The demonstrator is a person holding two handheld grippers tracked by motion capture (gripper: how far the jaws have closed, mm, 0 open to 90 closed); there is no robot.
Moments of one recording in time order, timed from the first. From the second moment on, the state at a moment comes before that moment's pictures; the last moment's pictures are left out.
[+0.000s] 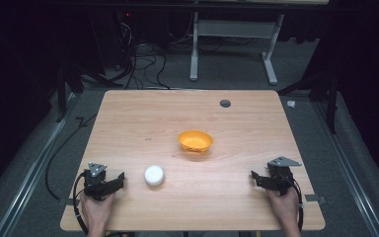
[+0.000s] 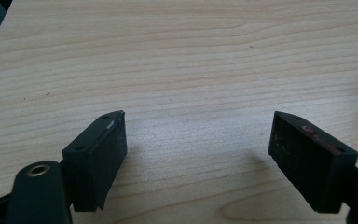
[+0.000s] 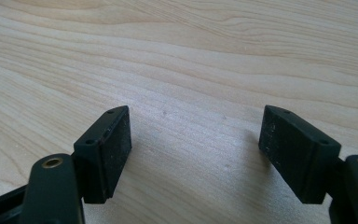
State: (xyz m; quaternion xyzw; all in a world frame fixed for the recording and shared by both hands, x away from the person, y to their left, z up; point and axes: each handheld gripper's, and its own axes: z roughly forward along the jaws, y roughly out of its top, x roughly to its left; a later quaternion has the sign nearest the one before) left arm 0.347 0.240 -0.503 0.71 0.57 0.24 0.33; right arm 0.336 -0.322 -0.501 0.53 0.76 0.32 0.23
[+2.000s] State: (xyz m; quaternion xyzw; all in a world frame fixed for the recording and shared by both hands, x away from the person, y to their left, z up) left arm 0.347 0.130 -0.500 0.80 0.44 0.17 0.36; right arm 0.336 -0.322 -0.501 0.53 0.76 0.32 0.23
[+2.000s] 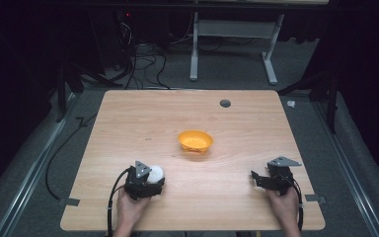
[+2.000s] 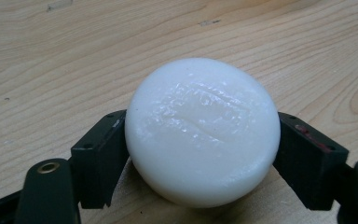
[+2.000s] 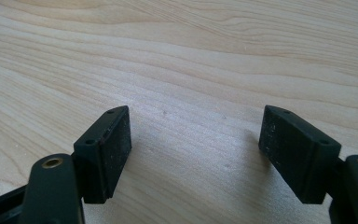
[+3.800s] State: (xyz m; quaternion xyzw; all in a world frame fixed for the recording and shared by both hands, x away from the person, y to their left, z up) left arm 0.371 0.084 -0.442 0.83 0.40 0.13 0.38; right arm 0.336 -0.323 -0.501 0.53 0.75 0.32 0.22
